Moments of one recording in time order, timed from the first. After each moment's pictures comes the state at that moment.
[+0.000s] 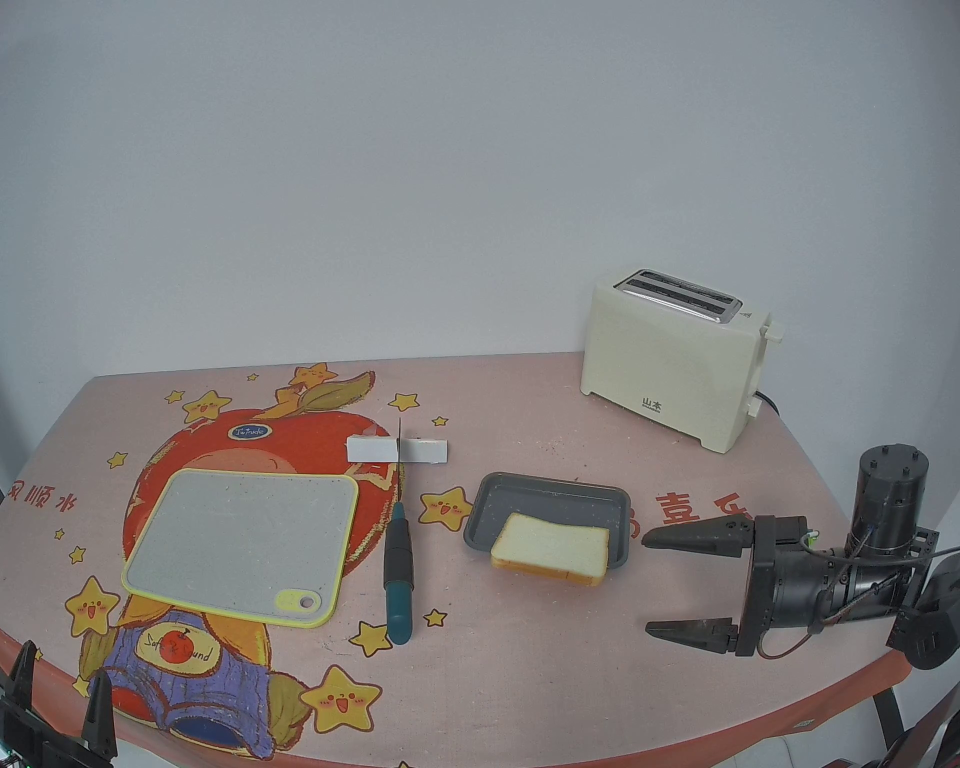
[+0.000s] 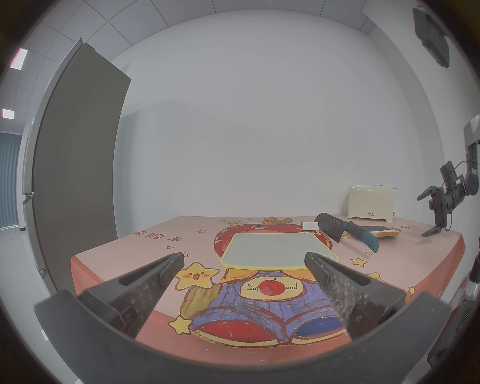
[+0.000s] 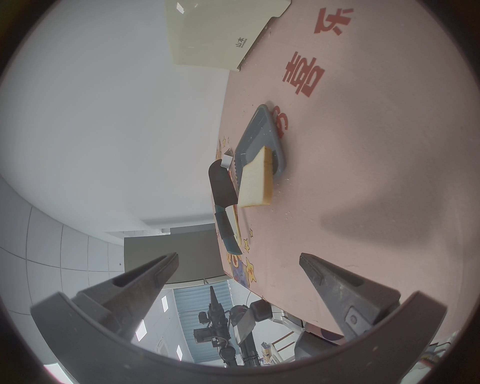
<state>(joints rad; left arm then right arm) -0.01 0.02 -0.02 -0.01 -0.02 0.01 0.49 1.64 -0.31 -0.92 0.61 1.41</state>
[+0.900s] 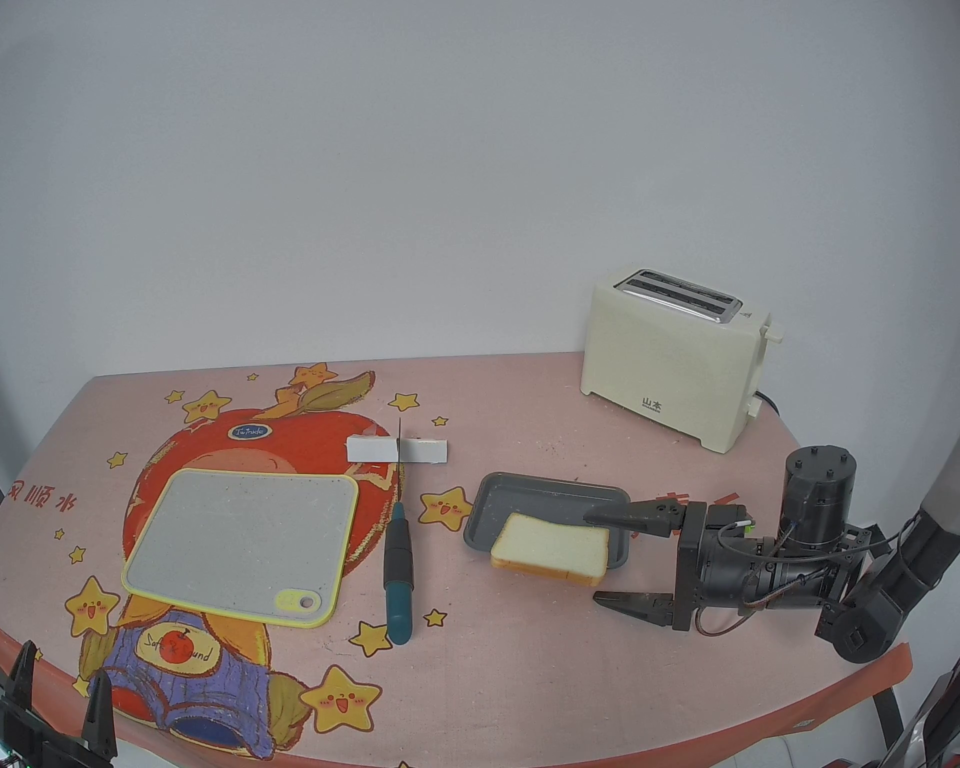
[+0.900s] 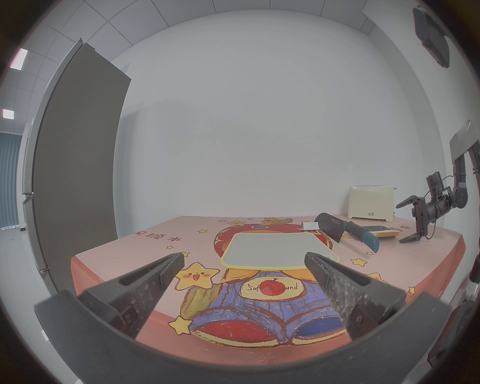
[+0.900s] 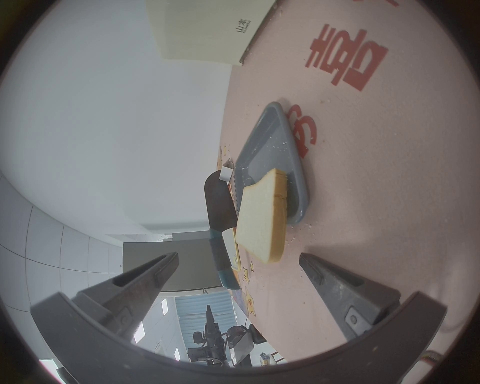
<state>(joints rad) -0.01 0.02 -0.02 -0.01 -0.02 0.01 0.51 1.93 -0.41 -1.17 0.57 1.41</state>
